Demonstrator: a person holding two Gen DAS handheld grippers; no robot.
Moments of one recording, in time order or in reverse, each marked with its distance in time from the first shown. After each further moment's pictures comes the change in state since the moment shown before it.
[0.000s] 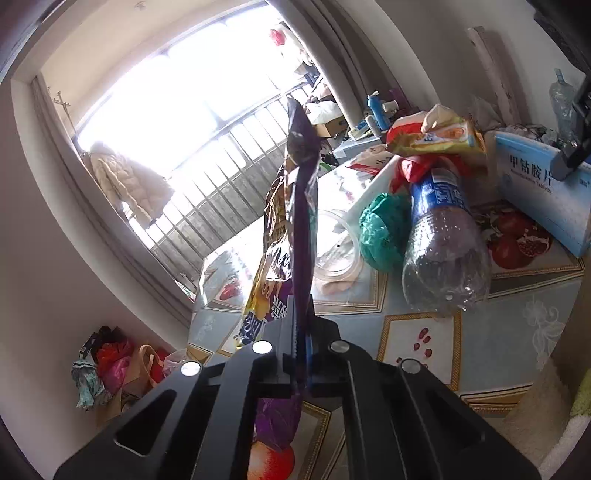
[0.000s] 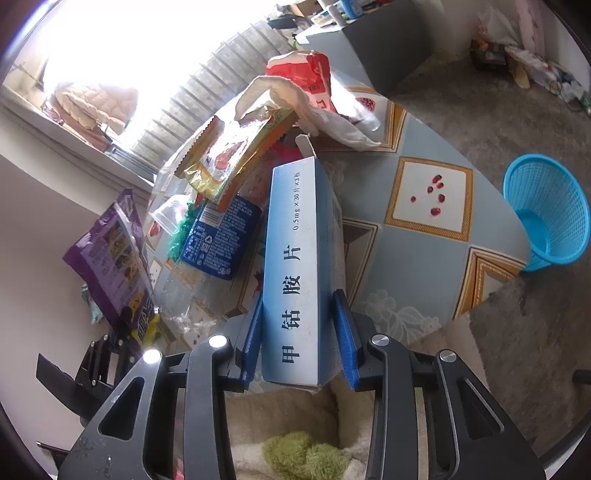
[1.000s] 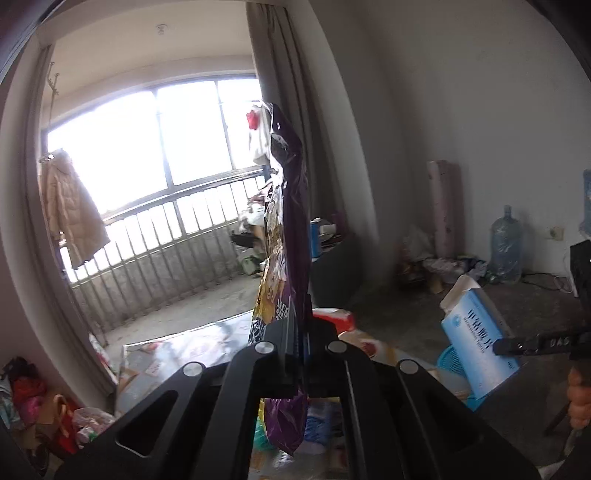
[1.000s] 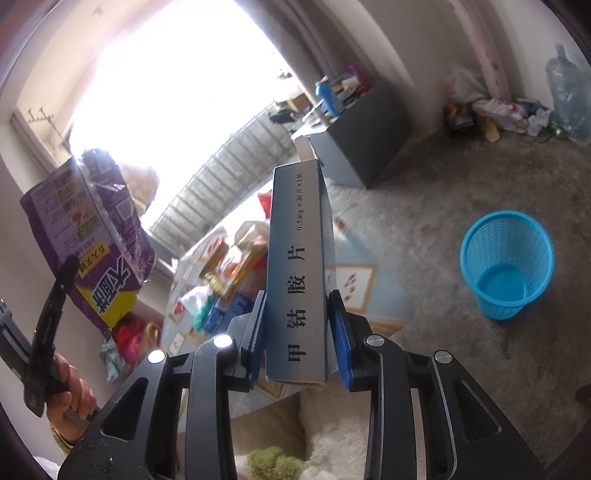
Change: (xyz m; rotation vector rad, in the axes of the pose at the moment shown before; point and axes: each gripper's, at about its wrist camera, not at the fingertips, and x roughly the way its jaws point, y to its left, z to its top) left arm -0.093 -0.010 0.192 -0.212 -0.350 -0.391; right arm -0.114 -0.059 -0.002 0.052 -0.389 0.056
